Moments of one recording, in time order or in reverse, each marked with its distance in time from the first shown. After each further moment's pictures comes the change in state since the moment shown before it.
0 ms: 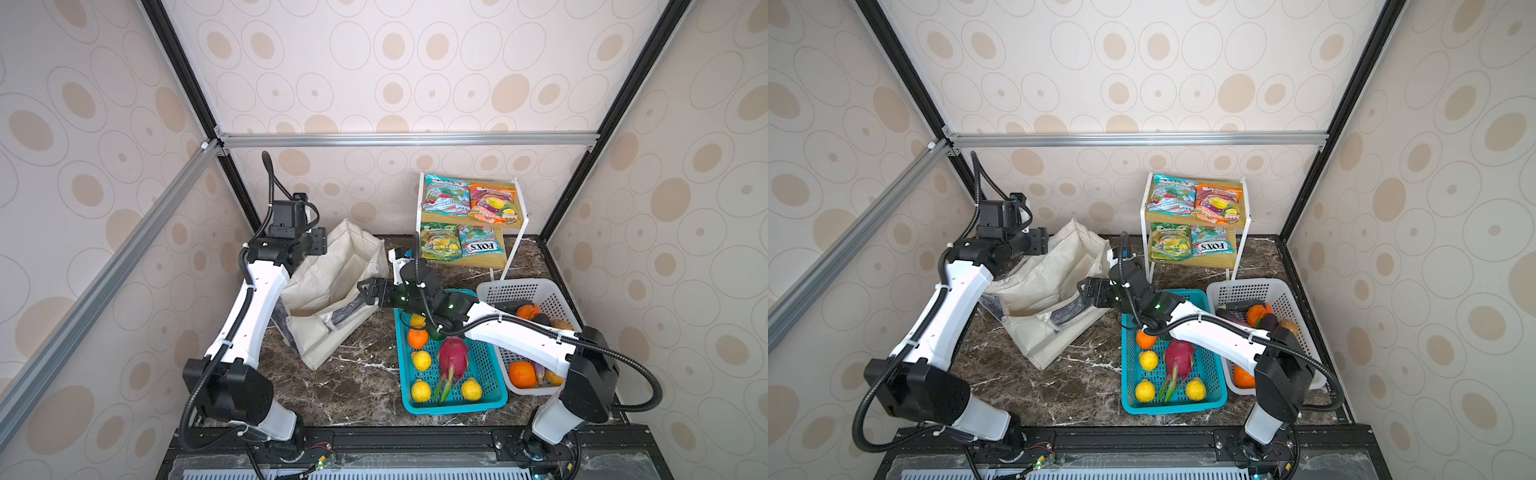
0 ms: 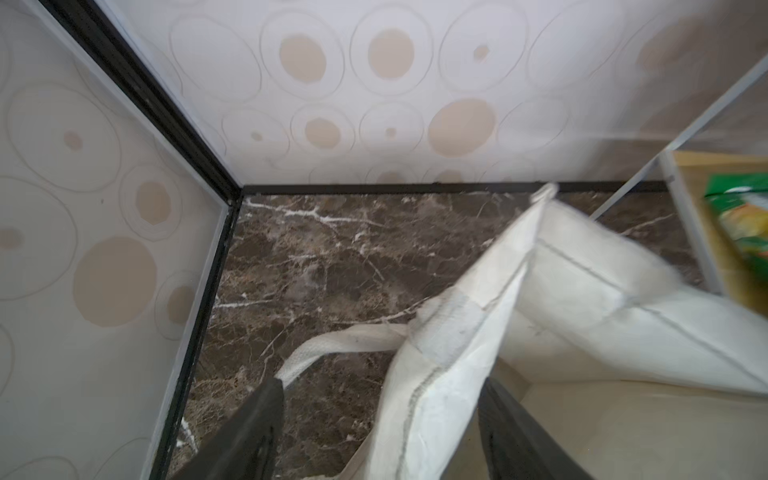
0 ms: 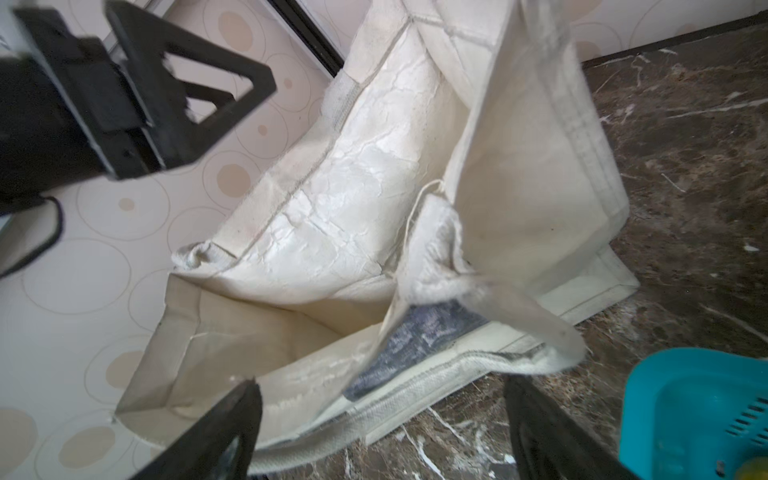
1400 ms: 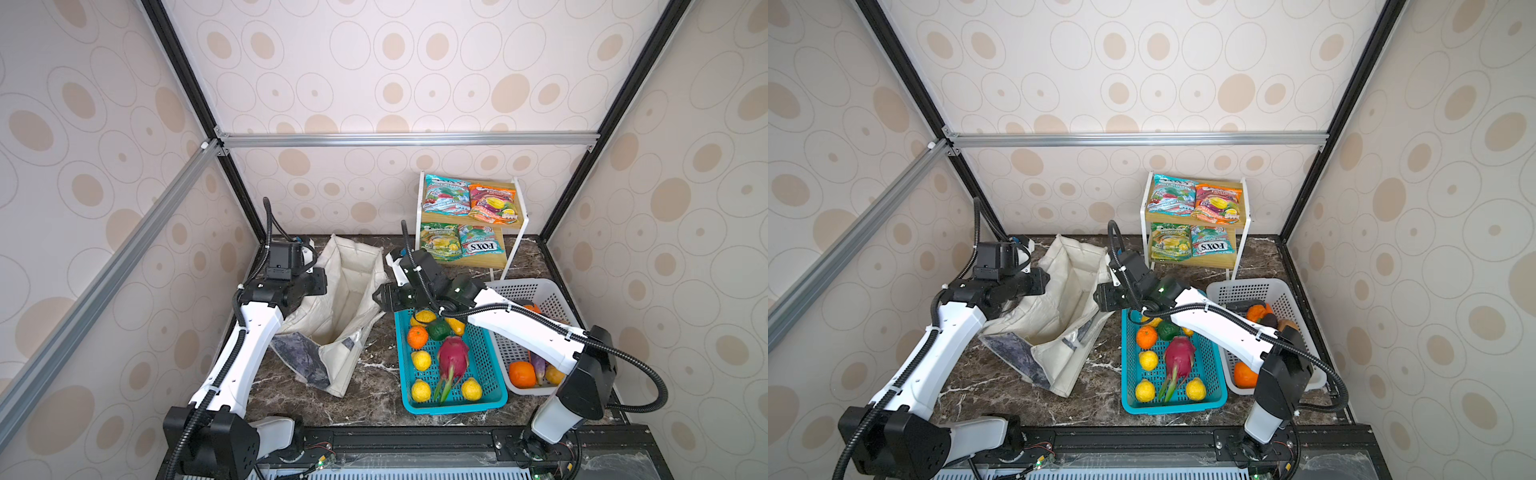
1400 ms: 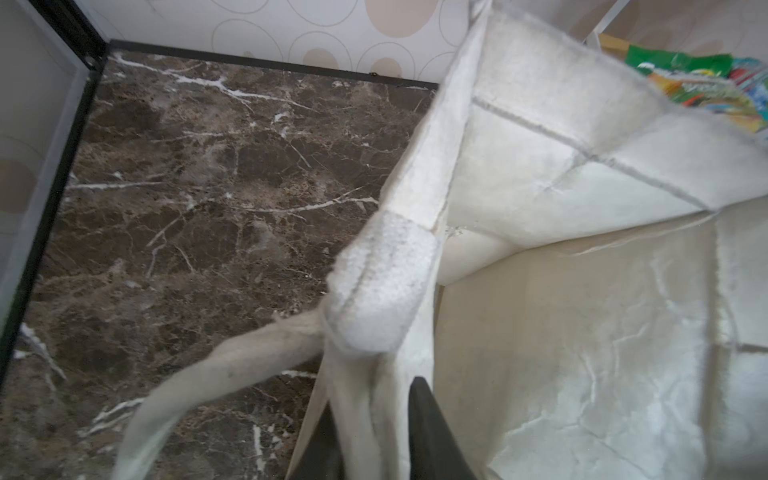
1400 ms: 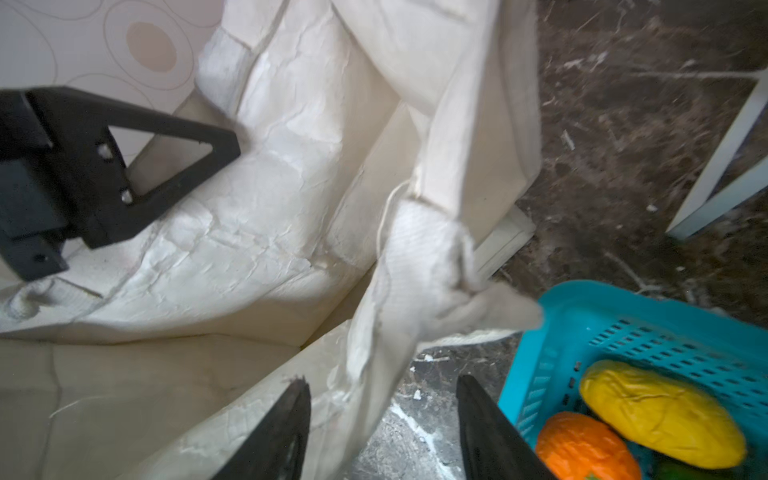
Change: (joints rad) left arm 0.010 -0.304 -0.414 0.025 0.233 -0.141; right arm -0.029 -0.019 0.108 -0.417 -0.126 -0.198
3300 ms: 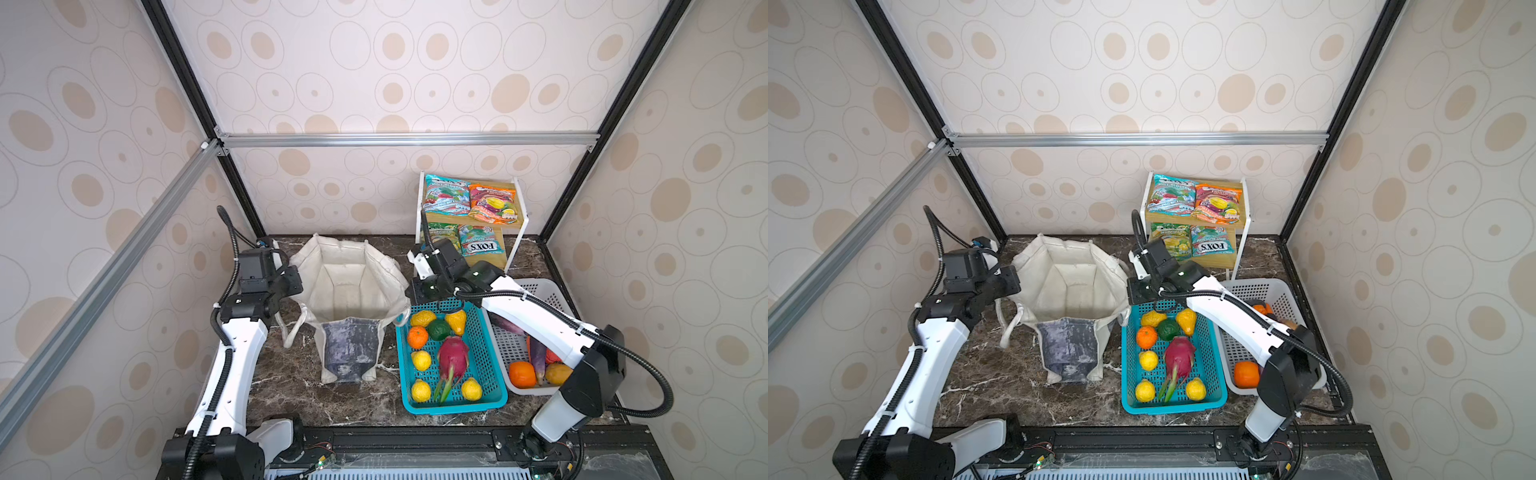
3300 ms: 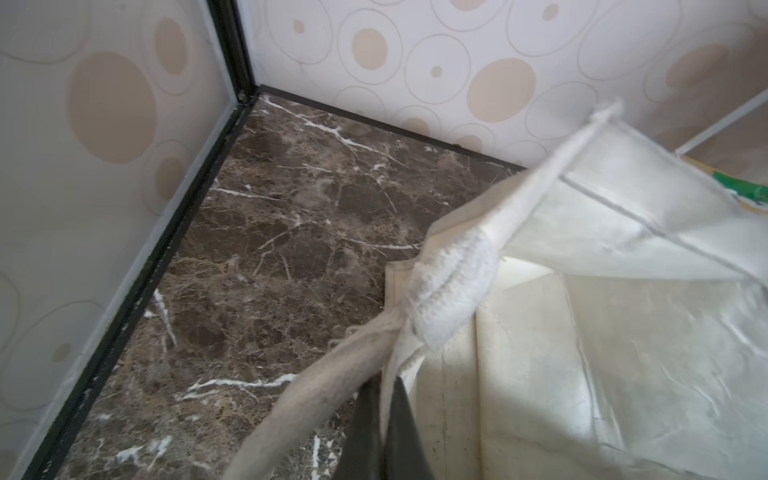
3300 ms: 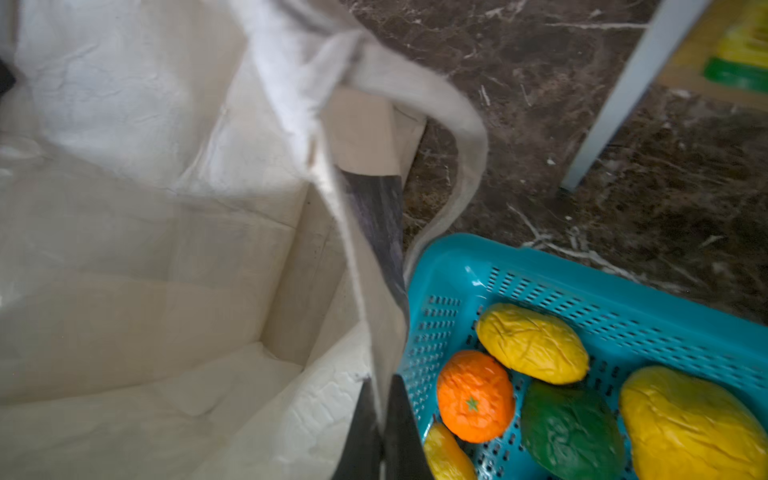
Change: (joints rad) left arm 0.211 -0.129 -0.084 0.088 -0.076 -0.048; right arm -0.208 -0.047 0.024 -0.242 -0.074 -0.153
